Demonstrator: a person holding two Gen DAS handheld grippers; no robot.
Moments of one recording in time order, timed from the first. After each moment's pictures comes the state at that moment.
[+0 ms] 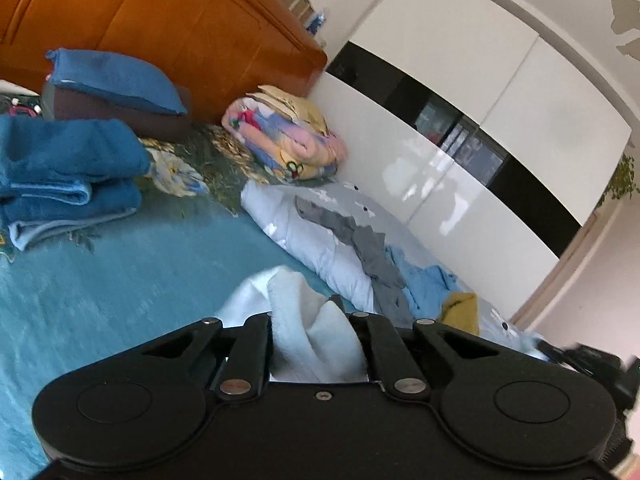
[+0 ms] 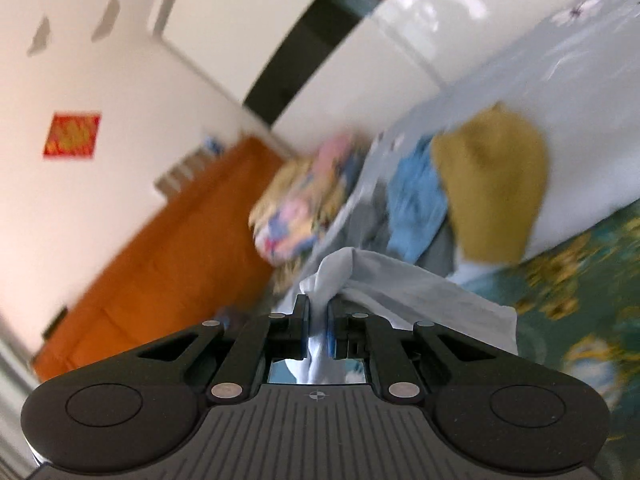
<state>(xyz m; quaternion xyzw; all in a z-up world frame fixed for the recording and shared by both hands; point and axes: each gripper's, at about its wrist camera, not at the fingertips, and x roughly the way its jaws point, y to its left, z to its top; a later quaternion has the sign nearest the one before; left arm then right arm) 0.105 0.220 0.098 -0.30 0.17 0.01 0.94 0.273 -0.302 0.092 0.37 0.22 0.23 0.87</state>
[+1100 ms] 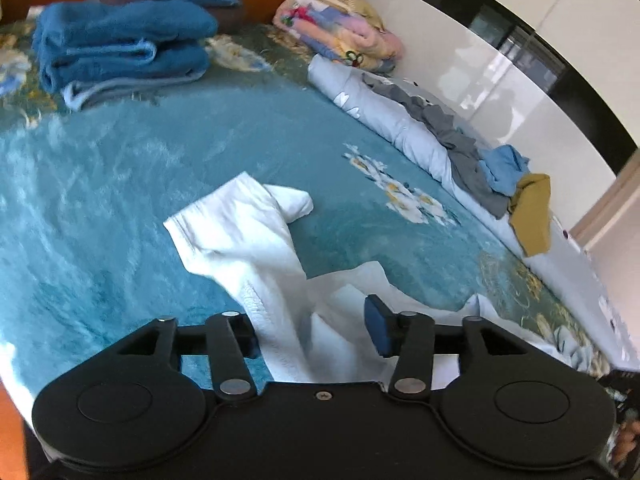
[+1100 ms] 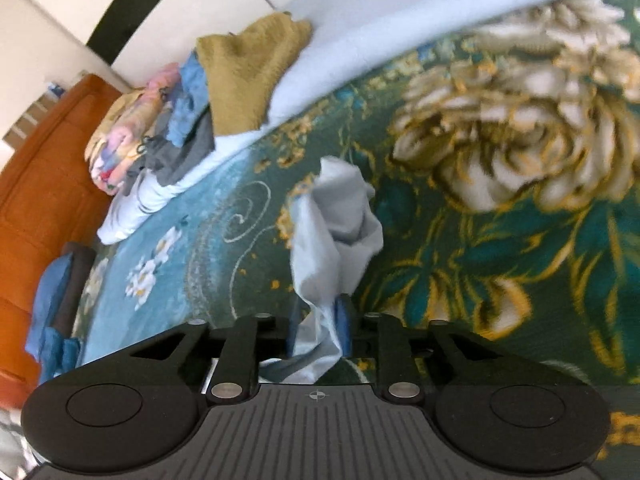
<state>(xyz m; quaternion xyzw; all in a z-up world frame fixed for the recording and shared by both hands) 0.082 0.205 -0.001 -0.25 0.32 0.04 0.91 0.199 -0.363 -0.031 0.31 0.41 0.05 0.86</state>
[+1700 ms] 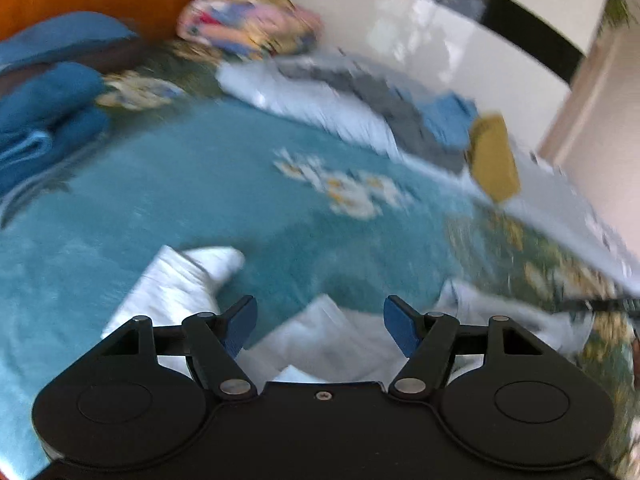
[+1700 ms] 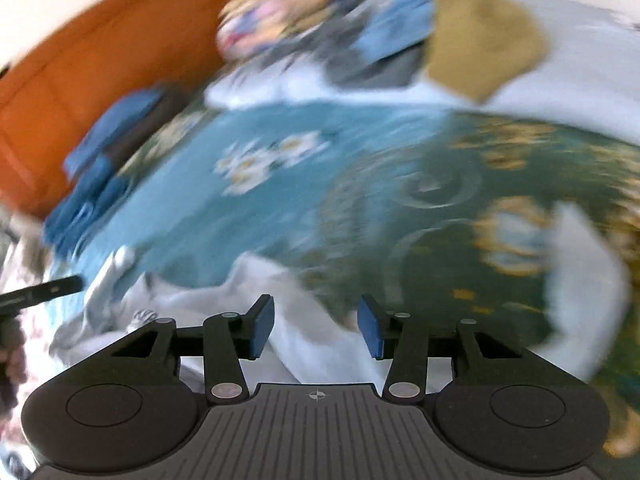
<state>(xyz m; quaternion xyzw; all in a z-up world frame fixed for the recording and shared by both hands) 0.162 0.182 0.013 -0.12 0.37 -0.06 0.92 0.252 -0.221 -0.004 0.08 0.46 0.27 0.85</state>
